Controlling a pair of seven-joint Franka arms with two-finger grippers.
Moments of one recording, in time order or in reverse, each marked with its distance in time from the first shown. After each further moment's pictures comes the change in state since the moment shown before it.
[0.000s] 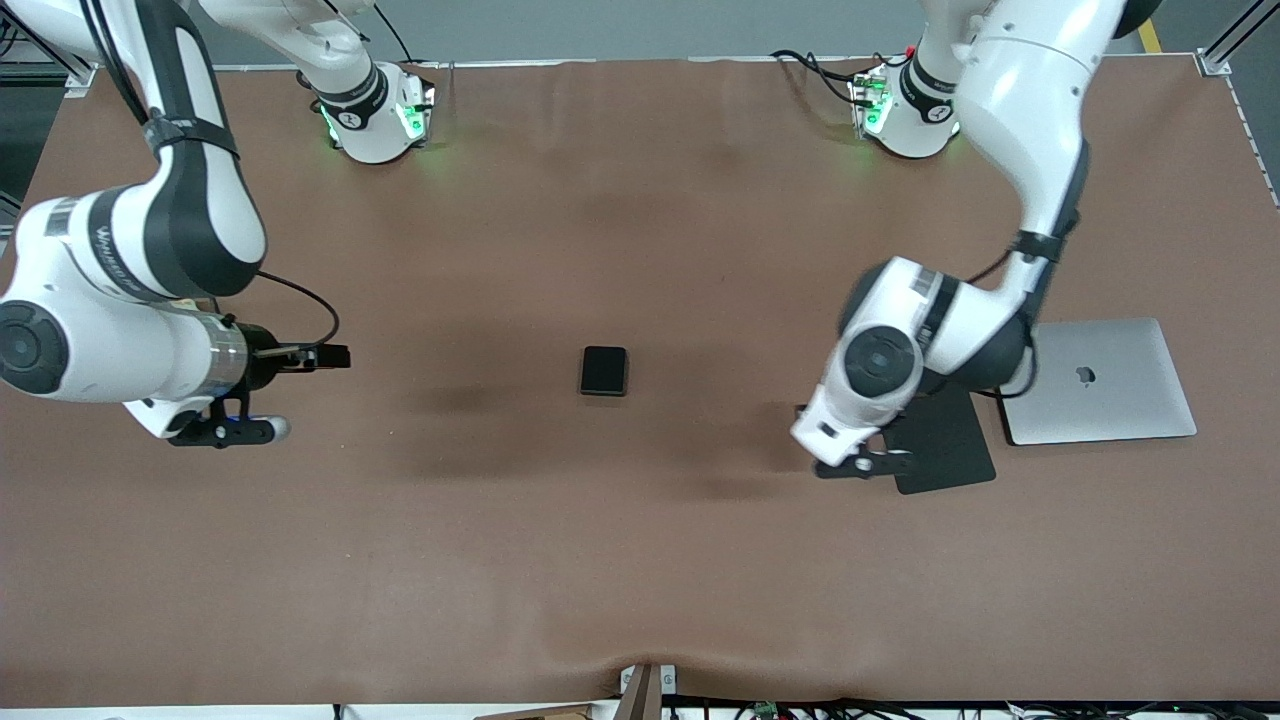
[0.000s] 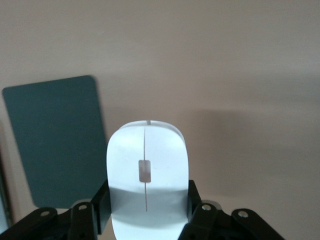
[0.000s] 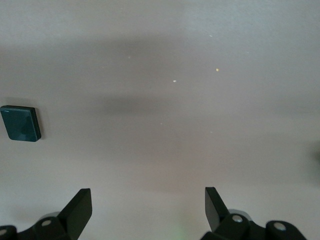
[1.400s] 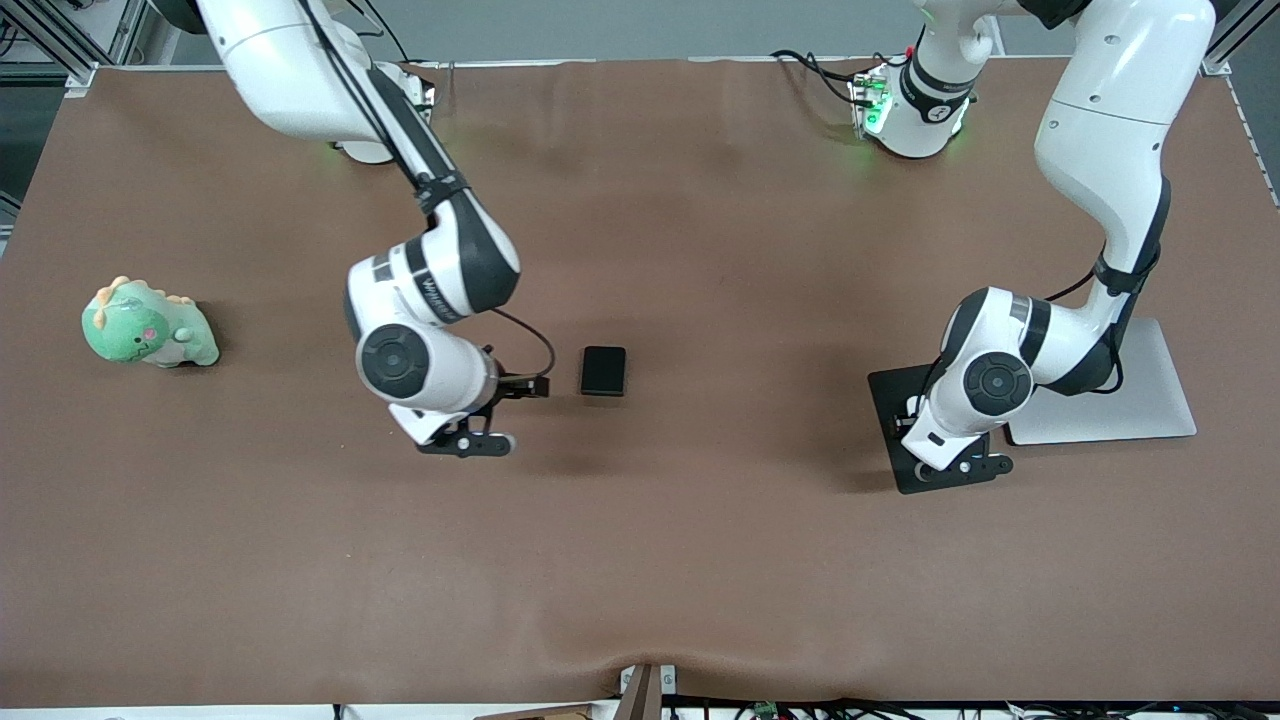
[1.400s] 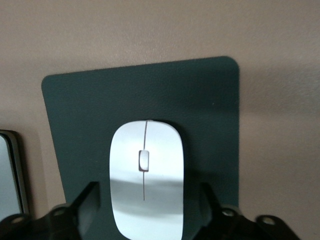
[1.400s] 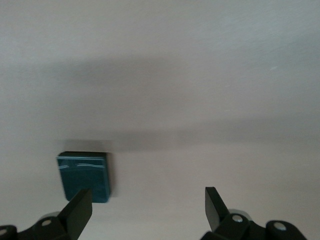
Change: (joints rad) left arm 0.234 -0.007 -0.020 -0.264 0.112 0.296 0.067; right arm 0.331 0.237 0.016 -0.002 0.067 0.375 0.363
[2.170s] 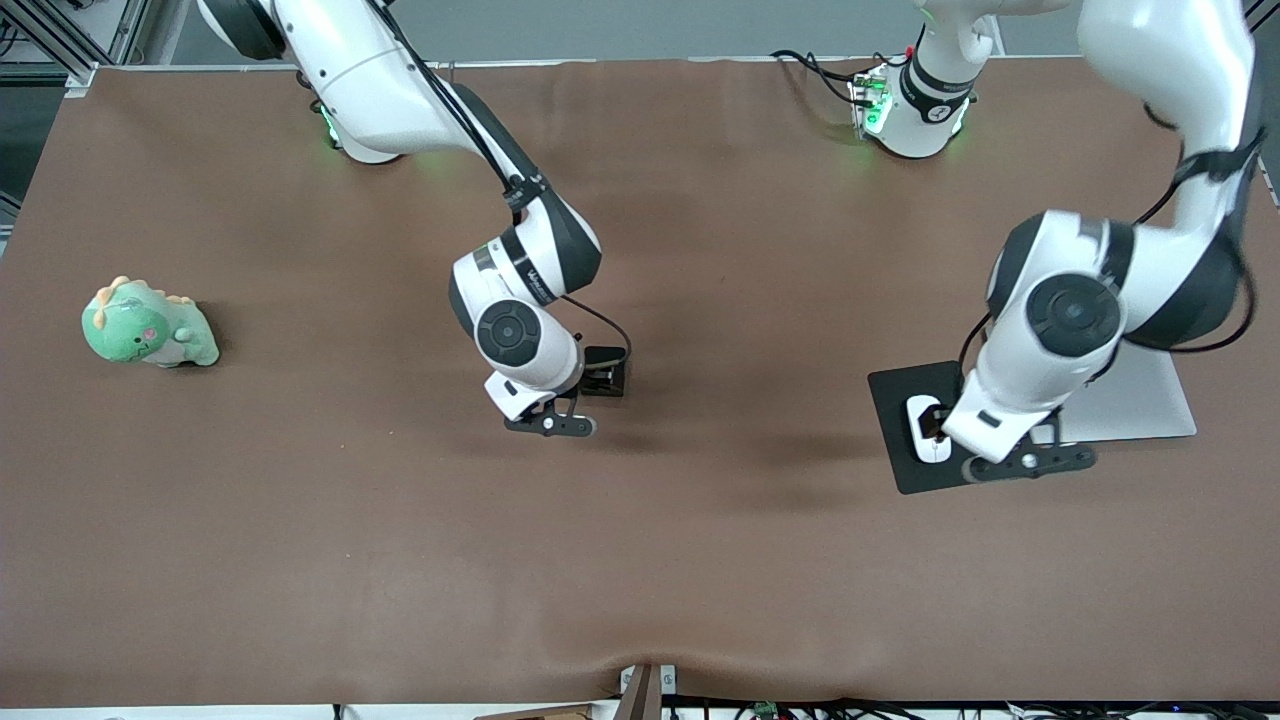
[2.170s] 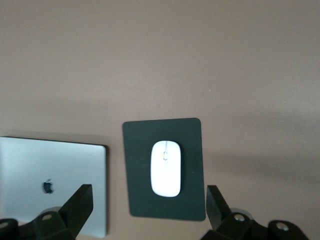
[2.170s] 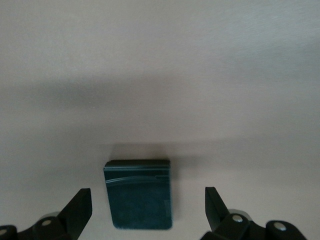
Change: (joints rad) left arm -0.001 -0.250 -0.090 0.231 -0.008 -0.360 0.040; right arm 0.131 0.113 0.011 -0.007 0.017 0.217 0.143
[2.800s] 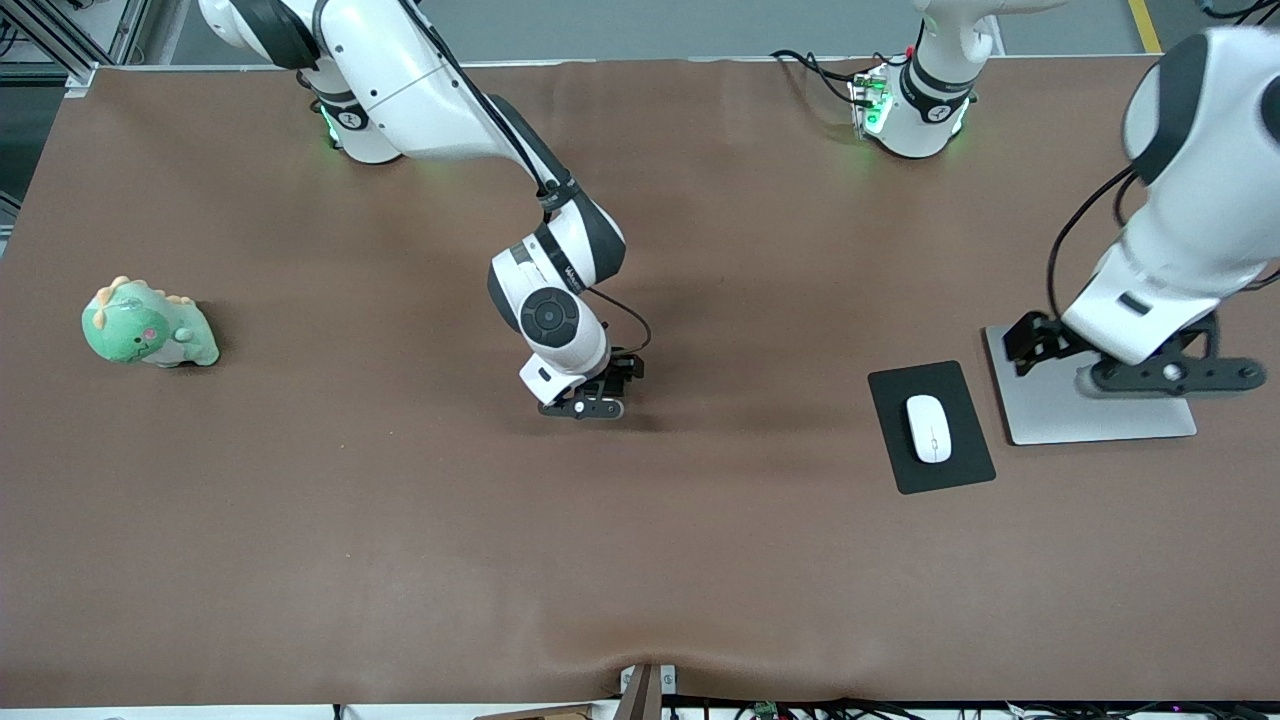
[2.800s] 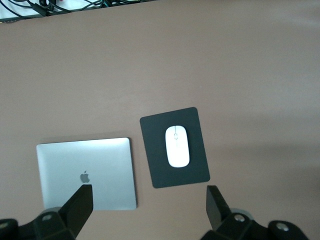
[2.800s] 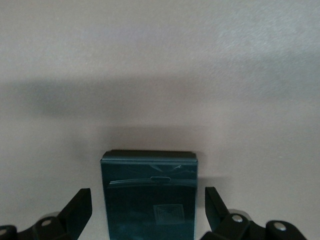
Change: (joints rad) left arm 0.075 -0.214 0.001 0.058 -0.154 -0.168 0.292; right arm 0.065 0.034 0.000 -0.073 0.000 0.117 0.001
